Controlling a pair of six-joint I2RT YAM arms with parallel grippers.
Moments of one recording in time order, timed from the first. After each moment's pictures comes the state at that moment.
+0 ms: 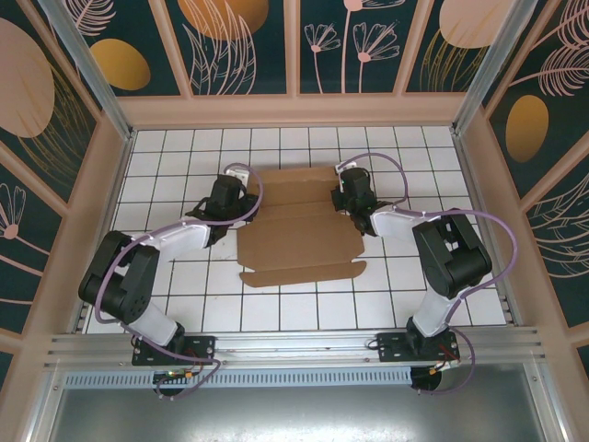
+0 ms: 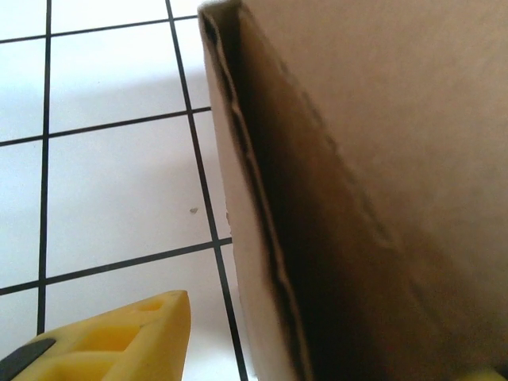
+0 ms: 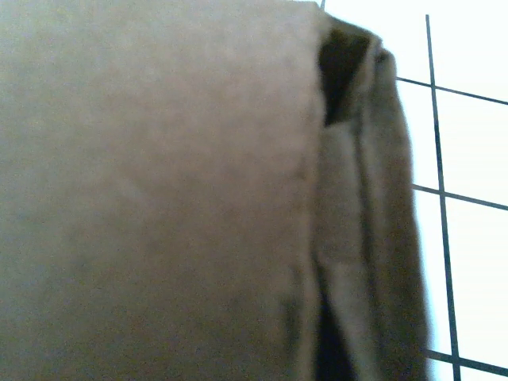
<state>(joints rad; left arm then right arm) -0.46 1.60 0.82 0.10 -0.14 -0.20 0.49 1.73 0.90 0.20 0.25 0.04</state>
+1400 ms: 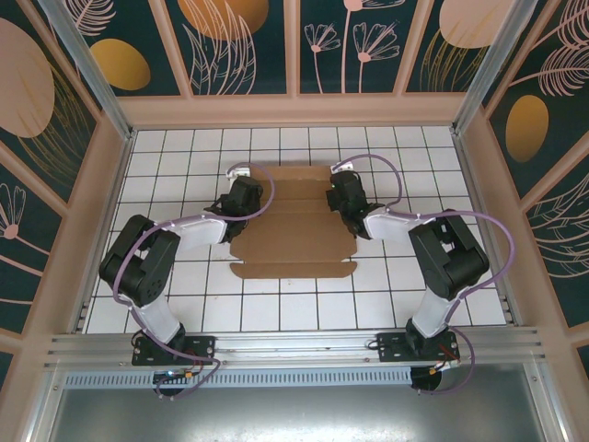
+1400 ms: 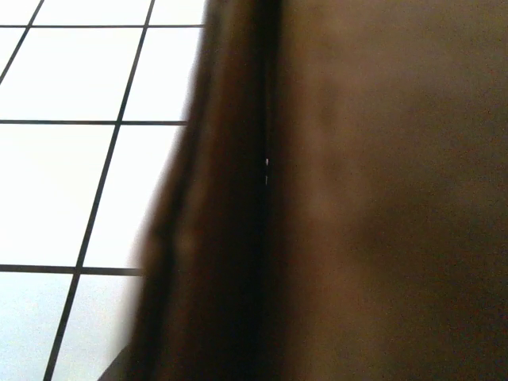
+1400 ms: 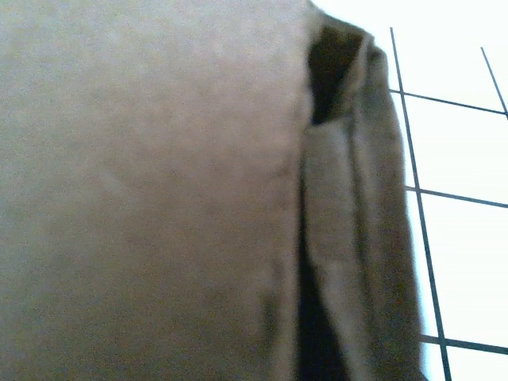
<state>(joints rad) -0.52 1.74 0.91 0.12 -0.44 -0.39 0.55 1.74 0.91 0.20 0.42 0.10</state>
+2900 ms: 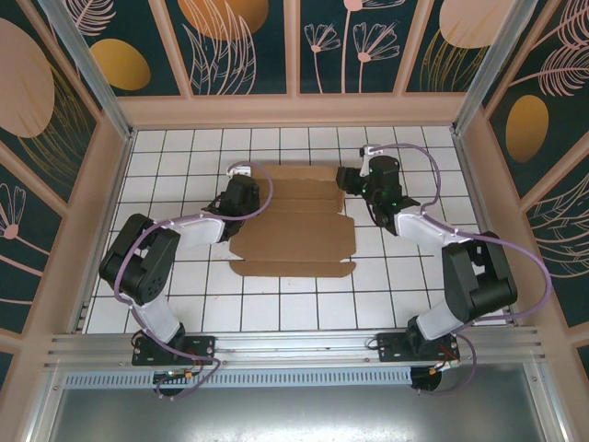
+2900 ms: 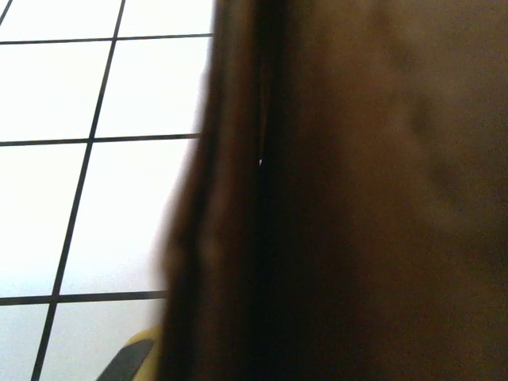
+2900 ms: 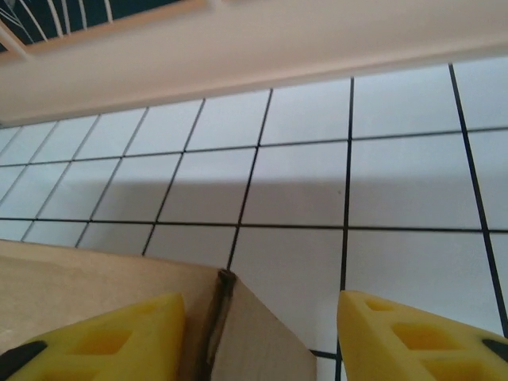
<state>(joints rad) -0.50 1.75 0.89 0.18 -0.35 -0.32 0.36 1.53 0.87 0.23 -0.04 0.32</state>
